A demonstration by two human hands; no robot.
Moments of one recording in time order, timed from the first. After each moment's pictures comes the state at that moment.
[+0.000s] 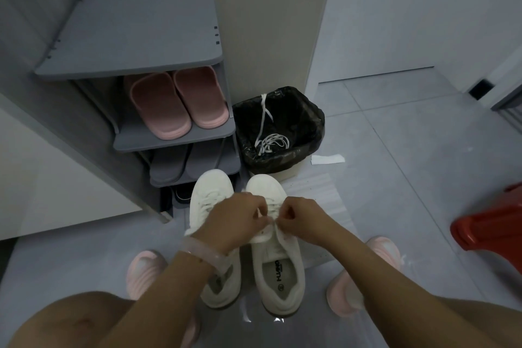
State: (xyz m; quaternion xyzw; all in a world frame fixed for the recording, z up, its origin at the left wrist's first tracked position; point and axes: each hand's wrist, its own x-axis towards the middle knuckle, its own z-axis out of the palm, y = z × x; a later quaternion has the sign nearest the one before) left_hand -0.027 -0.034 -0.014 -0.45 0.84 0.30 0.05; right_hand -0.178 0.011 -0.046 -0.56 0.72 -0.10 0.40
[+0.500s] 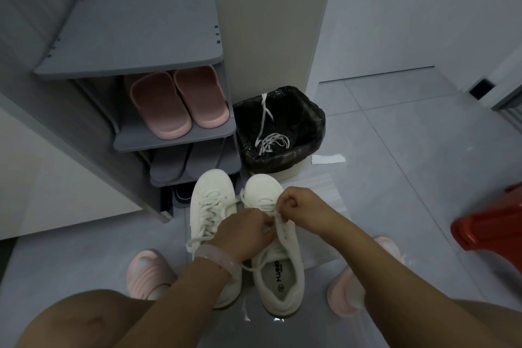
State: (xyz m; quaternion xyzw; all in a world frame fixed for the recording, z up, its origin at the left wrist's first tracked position) left_hand -0.030 -0.018 -0.045 -0.45 0.83 0.34 0.06; right_hand -0.183 0.006 -0.036 -0.49 0.68 -0.23 0.50
